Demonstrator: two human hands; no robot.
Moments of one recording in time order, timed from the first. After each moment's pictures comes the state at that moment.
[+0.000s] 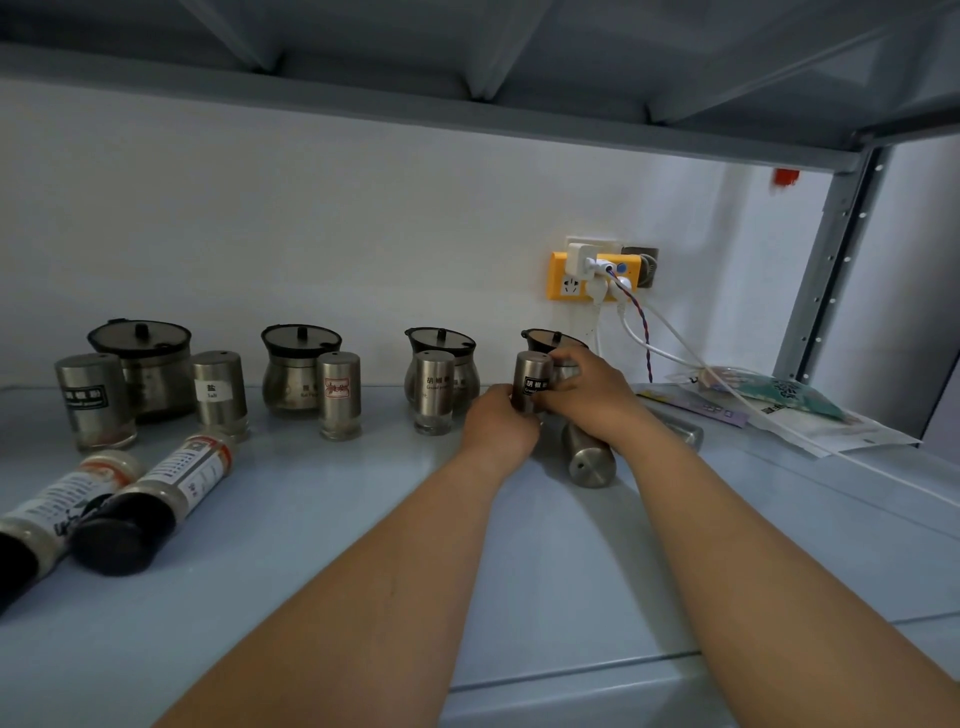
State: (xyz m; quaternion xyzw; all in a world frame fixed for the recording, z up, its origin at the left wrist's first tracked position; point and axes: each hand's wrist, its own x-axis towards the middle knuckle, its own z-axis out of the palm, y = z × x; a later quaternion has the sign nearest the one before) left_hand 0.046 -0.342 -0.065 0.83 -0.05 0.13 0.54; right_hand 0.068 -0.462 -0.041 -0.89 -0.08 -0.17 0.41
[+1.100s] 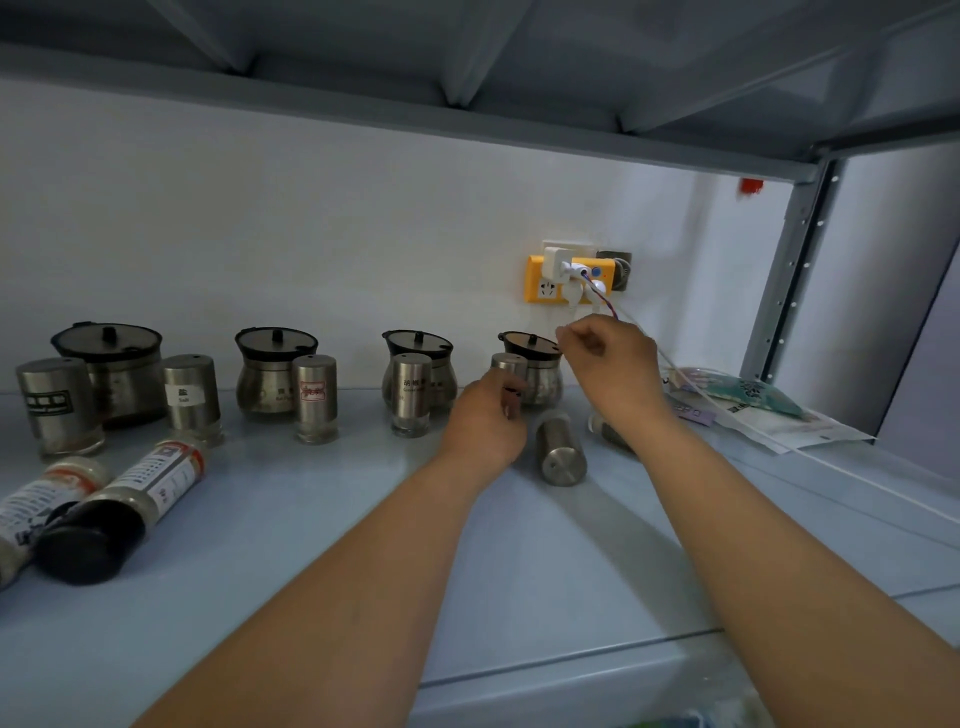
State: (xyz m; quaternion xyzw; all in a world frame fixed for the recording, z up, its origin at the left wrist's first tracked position) left_hand 0.033 -0.343 -0.058 0.84 -0.12 0.17 0.50; right_hand 0.034 -0.475 -0.010 -0.83 -0.08 -0.38 0.40
